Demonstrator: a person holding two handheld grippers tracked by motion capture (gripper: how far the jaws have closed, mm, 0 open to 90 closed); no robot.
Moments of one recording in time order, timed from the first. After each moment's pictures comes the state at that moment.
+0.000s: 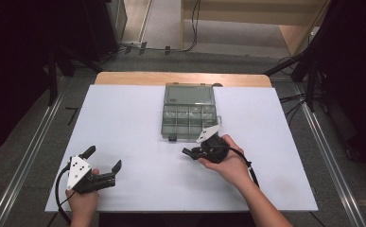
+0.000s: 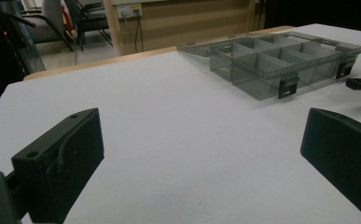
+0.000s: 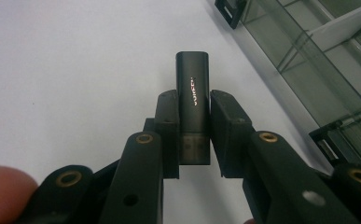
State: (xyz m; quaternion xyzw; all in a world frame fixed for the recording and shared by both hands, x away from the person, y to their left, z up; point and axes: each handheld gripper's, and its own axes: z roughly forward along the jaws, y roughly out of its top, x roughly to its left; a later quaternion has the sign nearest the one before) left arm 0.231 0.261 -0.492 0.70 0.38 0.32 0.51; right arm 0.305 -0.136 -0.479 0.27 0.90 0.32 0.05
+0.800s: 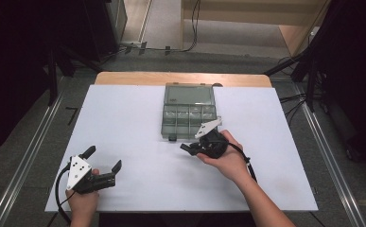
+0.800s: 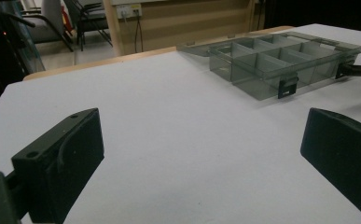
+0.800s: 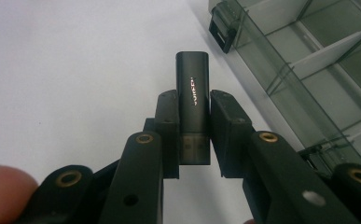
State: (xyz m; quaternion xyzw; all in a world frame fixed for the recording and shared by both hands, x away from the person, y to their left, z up) left arm 0.231 0.261 -0.492 0.70 0.38 0.32 0.51; right arm 0.314 -0.133 -0.466 0.27 0.90 0.33 0.05
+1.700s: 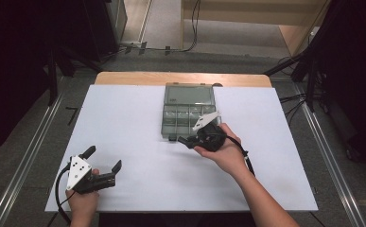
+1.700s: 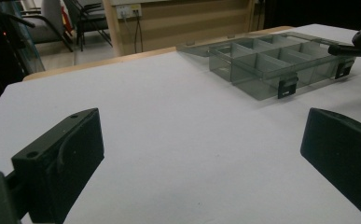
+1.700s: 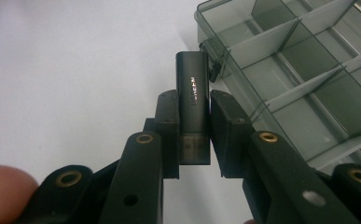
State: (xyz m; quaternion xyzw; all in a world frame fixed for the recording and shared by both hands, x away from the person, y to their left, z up) left arm 0.231 0.261 -0.491 0.70 0.38 0.32 0.51; right arm 0.326 -0.127 -0.448 0.27 0.90 0.34 0.06
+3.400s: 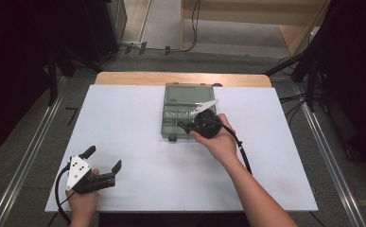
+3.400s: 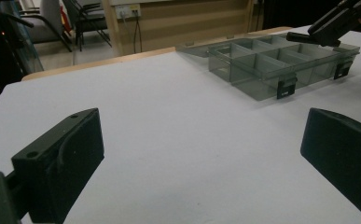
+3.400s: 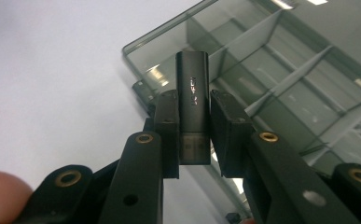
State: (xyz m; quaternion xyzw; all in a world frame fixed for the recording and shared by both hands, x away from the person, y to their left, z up) left arm 0.231 0.262 -0.491 0.70 0.37 0.32 0.51; right arm 0.361 -0.121 -0.448 0.36 0.86 0.35 0.10
